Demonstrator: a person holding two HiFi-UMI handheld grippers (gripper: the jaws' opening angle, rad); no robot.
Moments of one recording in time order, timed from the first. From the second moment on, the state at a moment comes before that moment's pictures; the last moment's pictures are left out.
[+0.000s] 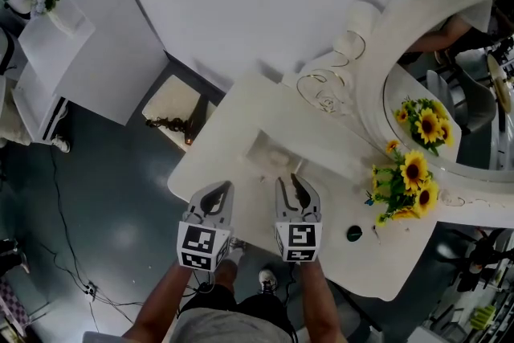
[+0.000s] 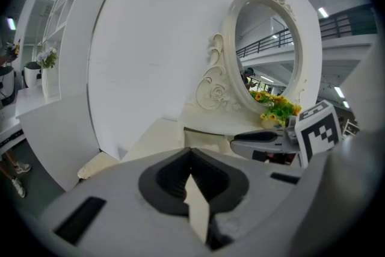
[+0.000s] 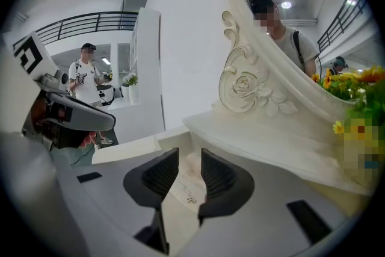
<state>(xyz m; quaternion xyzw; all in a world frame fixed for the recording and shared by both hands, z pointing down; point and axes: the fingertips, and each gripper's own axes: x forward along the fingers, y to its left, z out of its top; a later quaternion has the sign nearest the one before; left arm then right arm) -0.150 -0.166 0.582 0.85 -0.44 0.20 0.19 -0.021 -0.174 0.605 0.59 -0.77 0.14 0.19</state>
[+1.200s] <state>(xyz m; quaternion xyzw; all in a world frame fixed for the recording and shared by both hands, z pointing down) -0.037 -0.069 0.445 0.93 -0.33 0.14 0.08 0.080 -0.019 0.436 0.71 -0.70 0.05 0.08</state>
